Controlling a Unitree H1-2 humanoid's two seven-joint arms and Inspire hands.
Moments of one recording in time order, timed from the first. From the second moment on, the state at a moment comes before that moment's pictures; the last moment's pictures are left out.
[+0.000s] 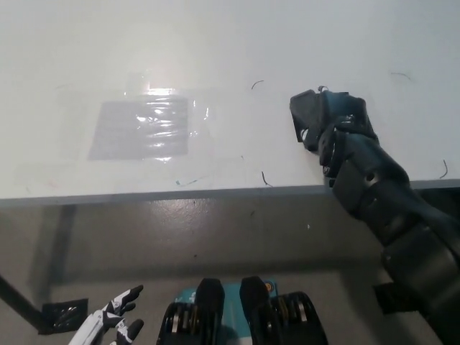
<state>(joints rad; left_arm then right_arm) 0.18 0.30 -0.05 -0.03 0.01 -0.30 -0.25 -1.17 -0.03 0.52 1.41 -0.61 0.28 -0.13</state>
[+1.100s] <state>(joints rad) 0.18 0.30 -0.05 -0.03 0.01 -0.29 -0.26 -1.21 0.15 0.50 1.40 -0.60 0.21 -0.11</state>
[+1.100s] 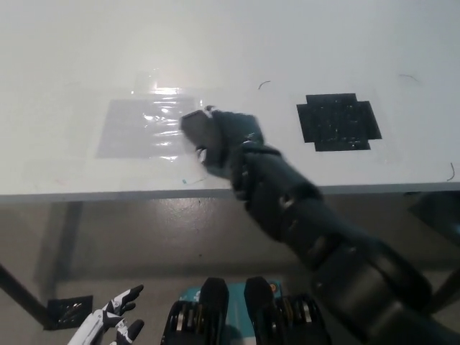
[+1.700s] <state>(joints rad) 0.18 0.30 -0.05 -0.03 0.01 -0.29 -0.26 -1.07 -0.36 0.46 1.35 -0.56 0.16 -0.09</state>
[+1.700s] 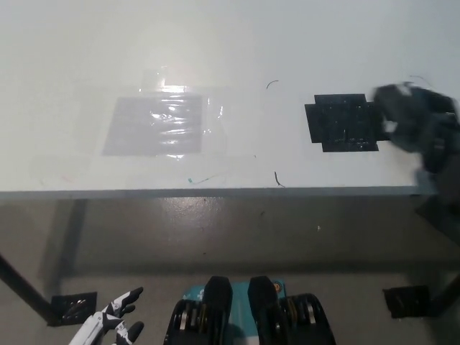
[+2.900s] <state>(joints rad) 0.17 0.30 -0.06 -0.03 0.02 -0.29 -0.26 -1.16 -0.06 0.48 1.33 -0.57 0.25 -0.08</state>
